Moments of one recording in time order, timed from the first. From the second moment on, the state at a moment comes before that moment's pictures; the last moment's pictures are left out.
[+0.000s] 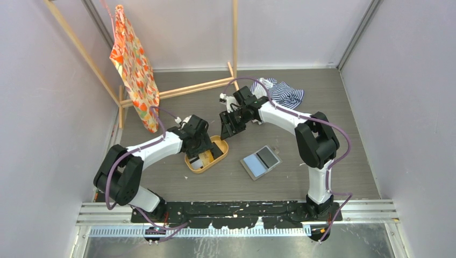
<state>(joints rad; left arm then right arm) -0.56 1.48 0.83 -0.48 -0.15 -0.94 0.63 1.97 1.47 -0.51 -0.55 0.16</state>
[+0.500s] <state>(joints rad) -0.56 1.52 0.84 -0.36 -0.07 -0.96 0.63 1.97 1.47 -0.52 -0.57 0.14</state>
